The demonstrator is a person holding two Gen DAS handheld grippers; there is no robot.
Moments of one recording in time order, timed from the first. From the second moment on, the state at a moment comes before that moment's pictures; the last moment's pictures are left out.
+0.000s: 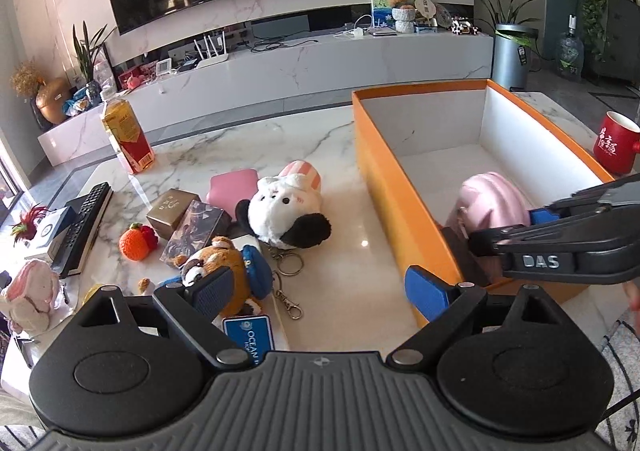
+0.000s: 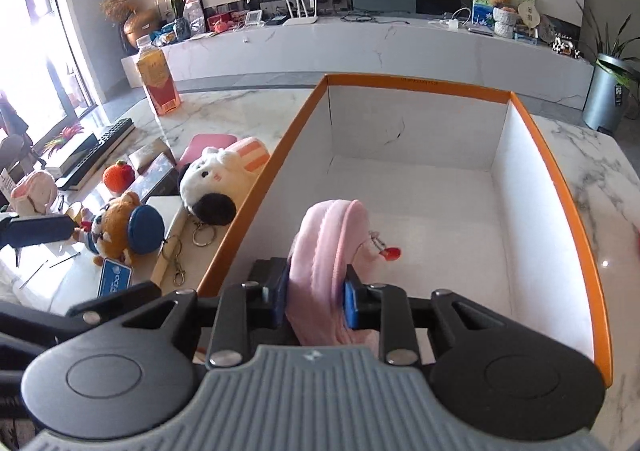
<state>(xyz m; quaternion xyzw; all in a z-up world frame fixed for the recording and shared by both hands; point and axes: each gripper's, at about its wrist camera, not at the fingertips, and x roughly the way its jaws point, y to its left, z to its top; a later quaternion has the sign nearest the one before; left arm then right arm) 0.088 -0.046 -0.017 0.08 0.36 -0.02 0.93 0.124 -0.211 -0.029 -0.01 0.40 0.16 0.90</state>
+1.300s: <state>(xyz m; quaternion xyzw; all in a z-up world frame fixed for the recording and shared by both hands) 0.086 0.129 -0.005 -0.10 0.43 0.12 0.89 0.108 -0.070 -0.001 0.07 0.40 0.30 0.87</state>
